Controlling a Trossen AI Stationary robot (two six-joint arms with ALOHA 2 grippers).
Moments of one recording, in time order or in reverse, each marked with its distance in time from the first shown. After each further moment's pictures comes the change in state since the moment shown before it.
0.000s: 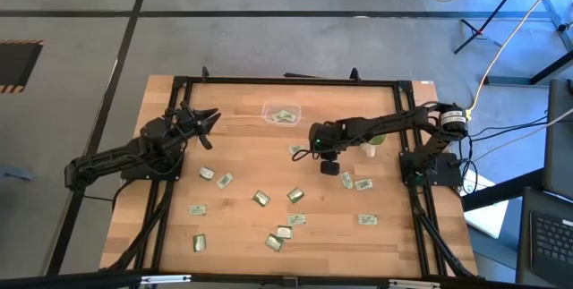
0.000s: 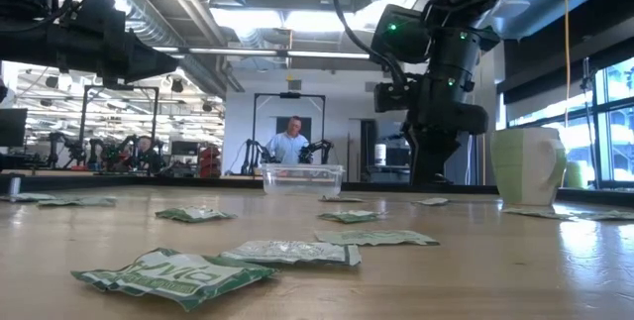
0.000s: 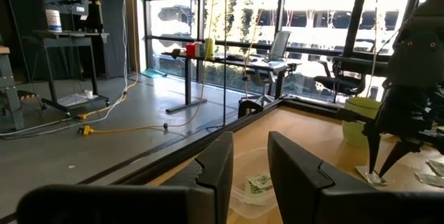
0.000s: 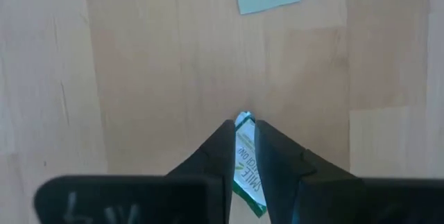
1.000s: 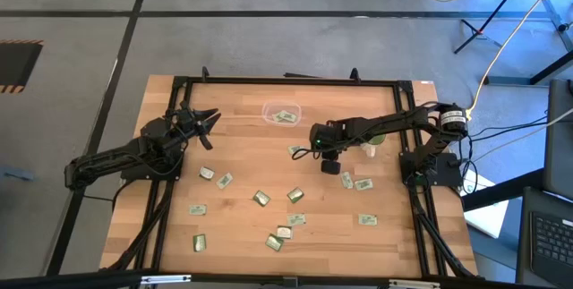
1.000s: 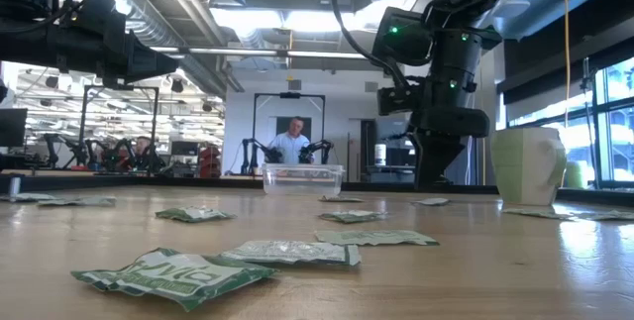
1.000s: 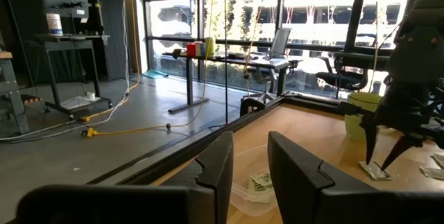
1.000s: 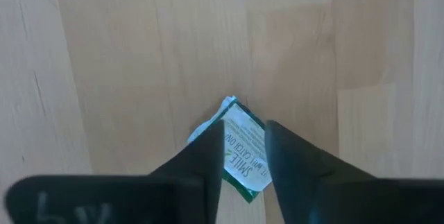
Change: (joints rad) left arm 0.000 0.000 0.000 -0.006 0.000 0.026; right arm 0.000 0.001 0.000 -0.033 0.045 0.034
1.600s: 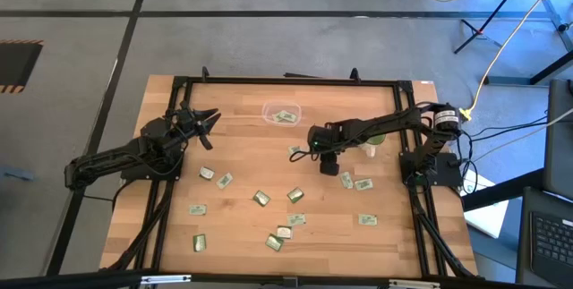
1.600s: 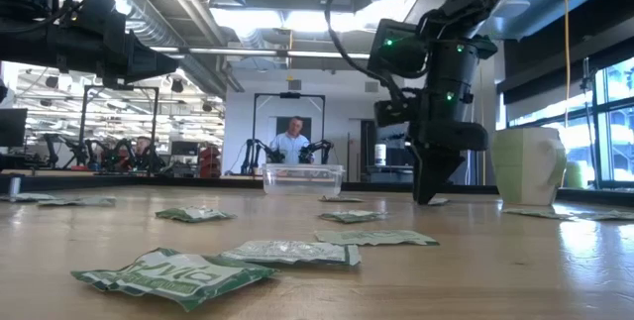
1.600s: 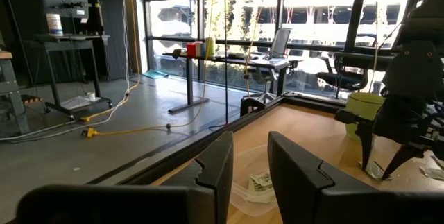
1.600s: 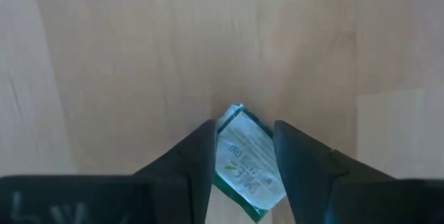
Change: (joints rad) left arm 0.000 0.000 0.000 0.000 0.000 0.000; right arm 0.000 0.064 0.004 0.023 0.001 -0.007
